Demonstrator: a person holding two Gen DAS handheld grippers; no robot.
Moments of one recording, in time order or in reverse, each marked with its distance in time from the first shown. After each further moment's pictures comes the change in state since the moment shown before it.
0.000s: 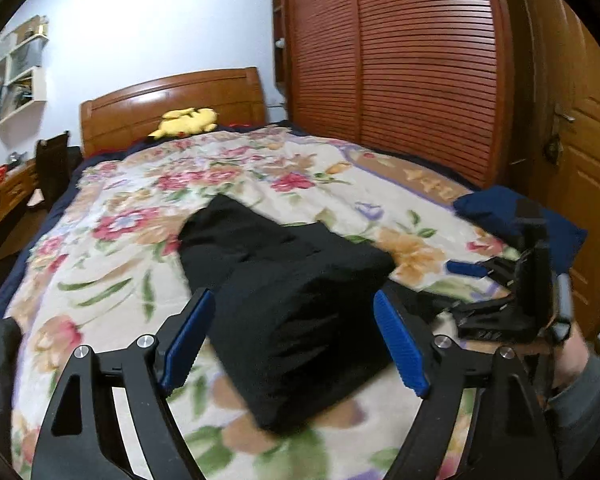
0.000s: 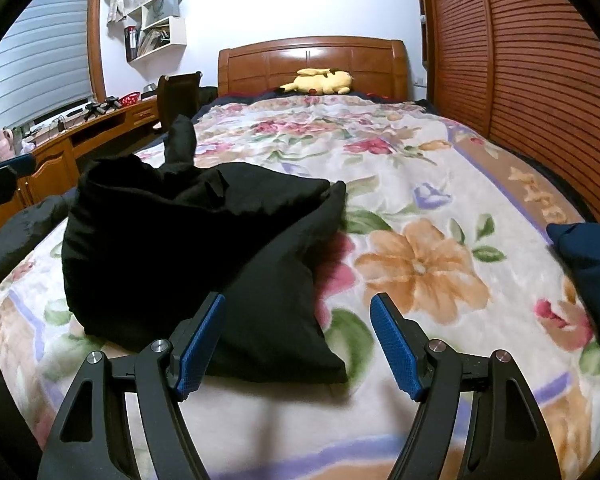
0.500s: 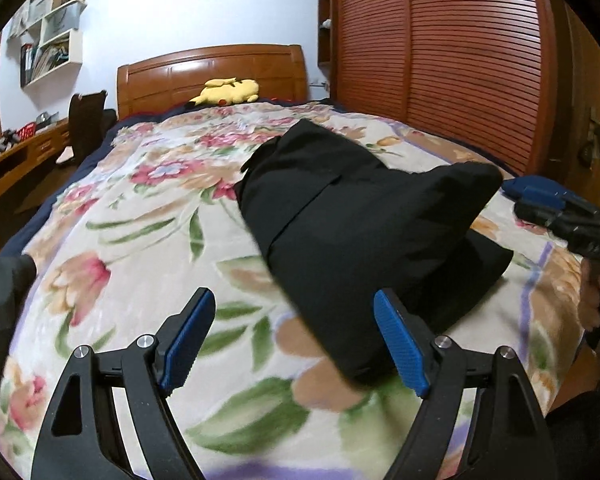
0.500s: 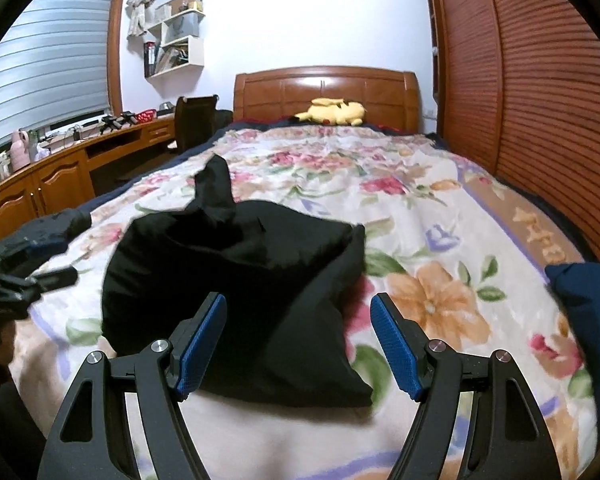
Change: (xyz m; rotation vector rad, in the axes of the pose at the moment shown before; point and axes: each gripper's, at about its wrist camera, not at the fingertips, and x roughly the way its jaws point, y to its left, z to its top) left arm 0.023 0.064 -0.069 -0.109 0.057 0.073; right arm -0.027 0.026 0.012 -0.055 -0.108 0.017
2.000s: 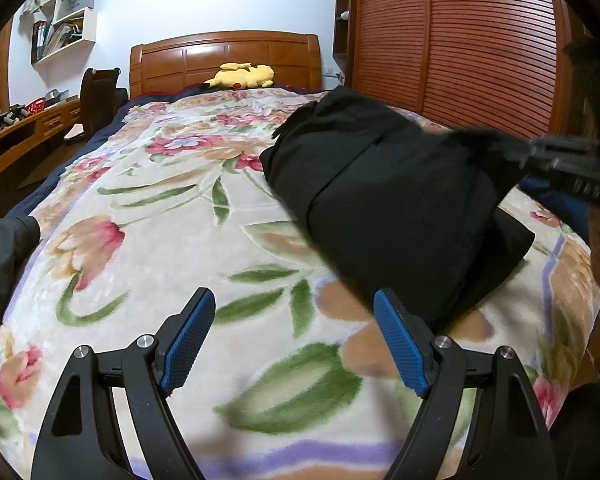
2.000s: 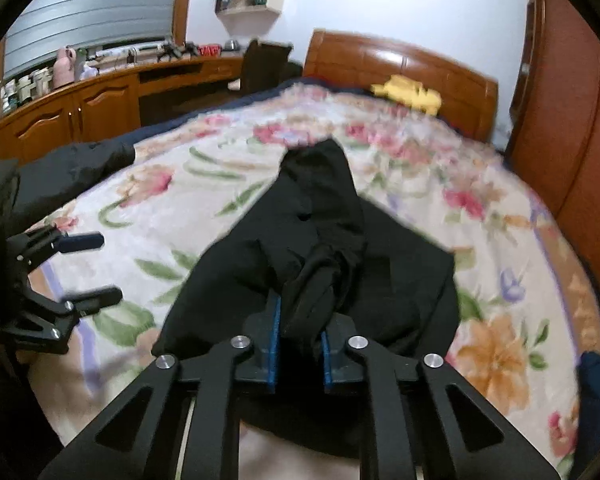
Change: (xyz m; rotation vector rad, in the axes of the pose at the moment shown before) left arm 0.004 0.032 -0.029 -0.041 0.031 0.008; right arm 0.056 0.075 0.061 -0.261 0.111 0.093
